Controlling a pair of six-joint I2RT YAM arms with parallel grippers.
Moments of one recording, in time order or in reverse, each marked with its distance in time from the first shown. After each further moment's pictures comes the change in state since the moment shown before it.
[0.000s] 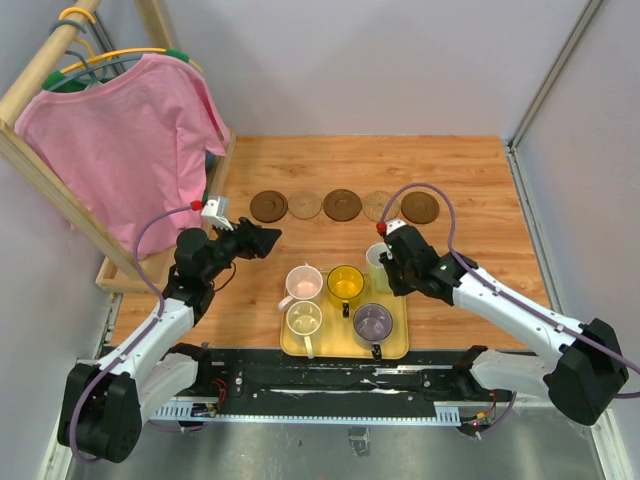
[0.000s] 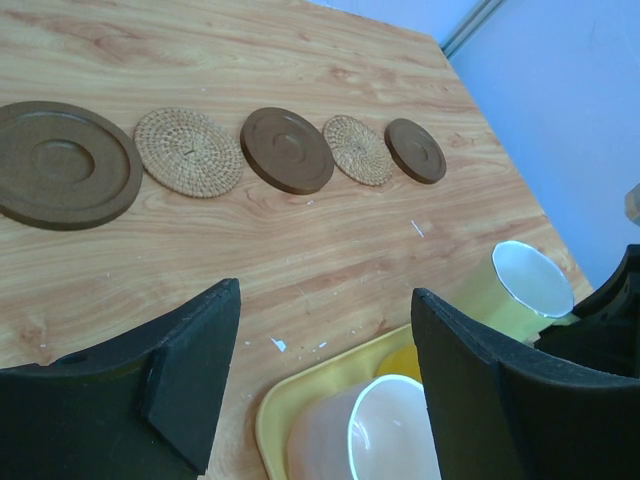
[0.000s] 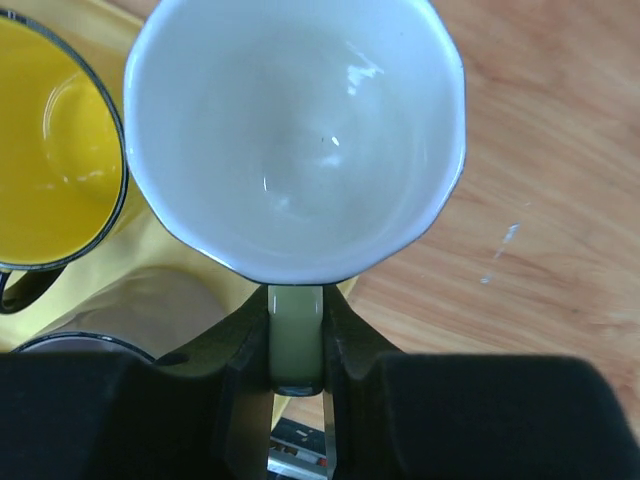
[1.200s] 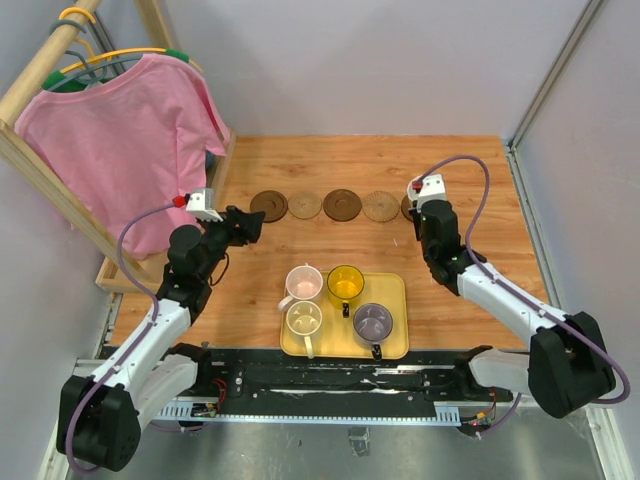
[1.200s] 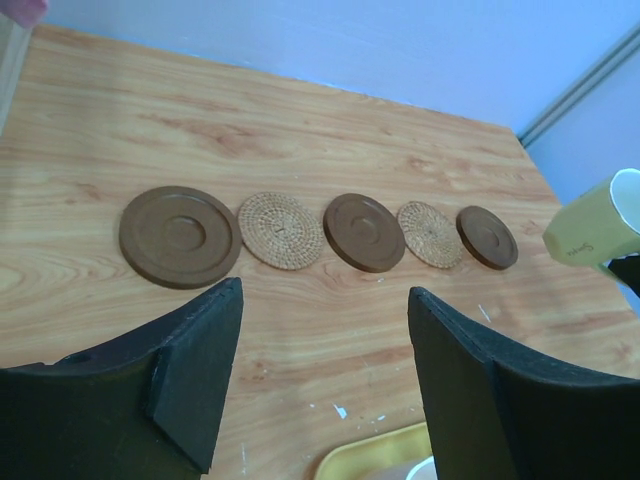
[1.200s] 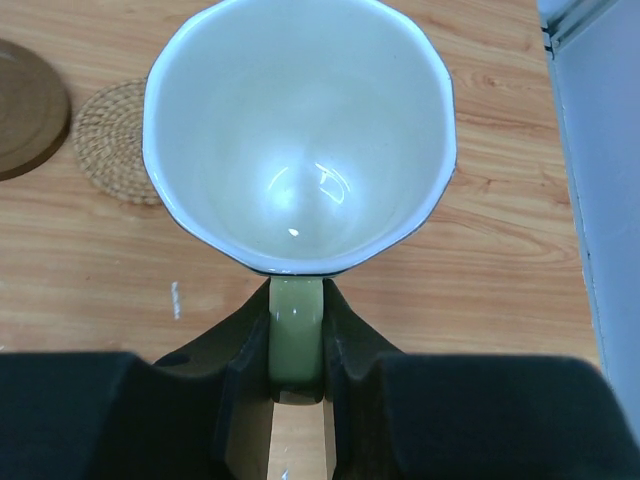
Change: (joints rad) left arm 0.002 -0.049 0.056 -0.026 -0.243 0.072; right arm -0.243 0.052 -0.090 0.720 0.357 -0.338
